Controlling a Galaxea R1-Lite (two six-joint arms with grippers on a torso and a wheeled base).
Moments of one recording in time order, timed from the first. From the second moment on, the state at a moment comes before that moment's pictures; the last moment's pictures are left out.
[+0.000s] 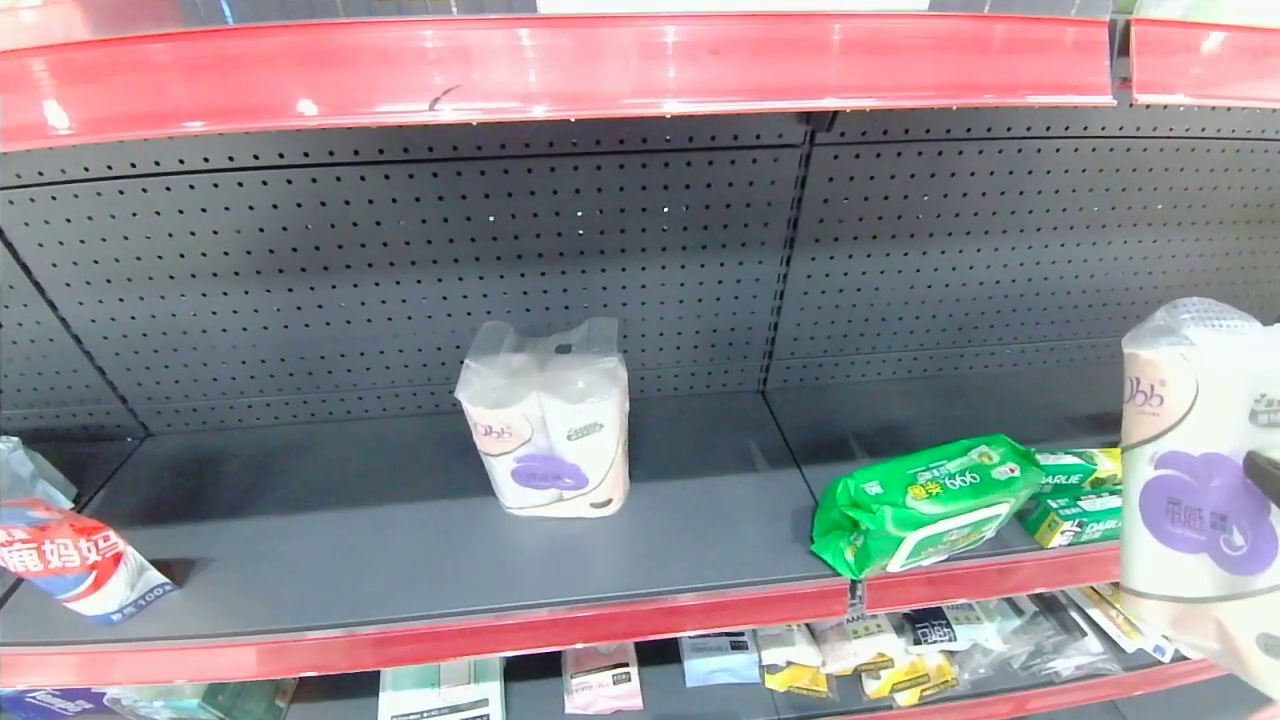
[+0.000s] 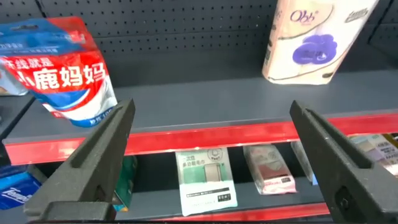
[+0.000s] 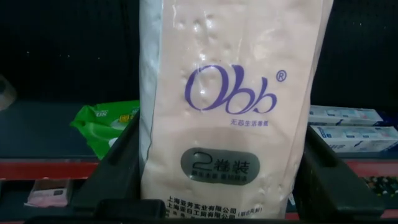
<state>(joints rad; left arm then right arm) 0.00 0.00 0.00 0.00 0.01 0.01 0.00 0.77 -0.37 -0.35 -0.02 -0.18</state>
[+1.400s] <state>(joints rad) 0.00 0.50 -0.24 -0.08 -0.01 -0.02 0.00 0.64 -0.29 -0.33 0.00 -0.21</state>
